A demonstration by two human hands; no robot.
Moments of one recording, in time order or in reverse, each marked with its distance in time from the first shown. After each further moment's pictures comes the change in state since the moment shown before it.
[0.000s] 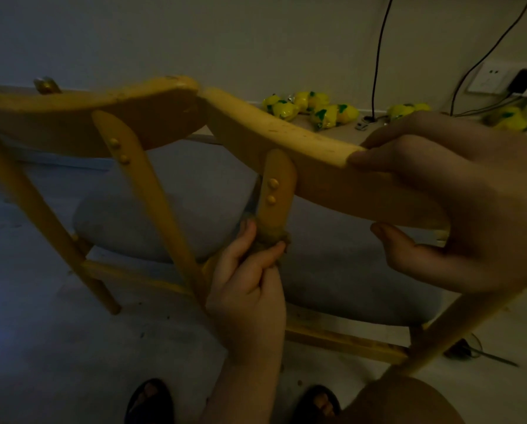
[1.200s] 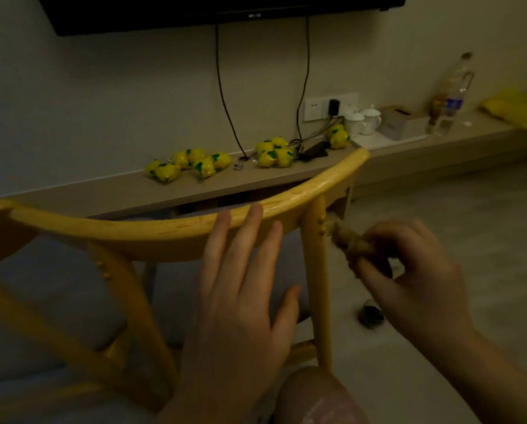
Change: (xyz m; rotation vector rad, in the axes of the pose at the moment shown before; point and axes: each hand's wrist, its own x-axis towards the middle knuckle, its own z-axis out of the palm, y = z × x) left_hand -0.007 0.166 0.032 0.155 -0.693 0.670; right_hand -0.187 -0.018 -0.031 0.098 0.606 0.831
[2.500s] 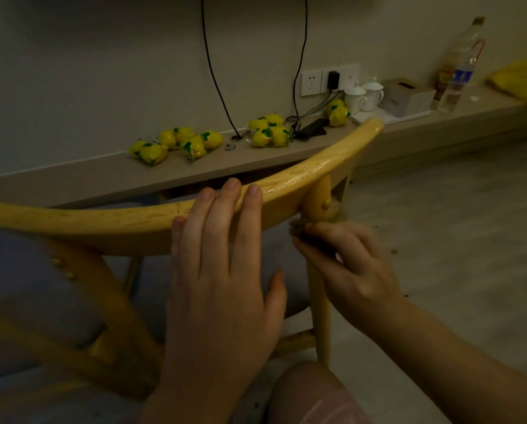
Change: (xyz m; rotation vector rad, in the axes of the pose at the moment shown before) left_hand 0.013 -0.016 0.019 0.251 -0.017 -0.059; right_hand -0.010 0.043 0.086 -0.294 0.039 -0.551
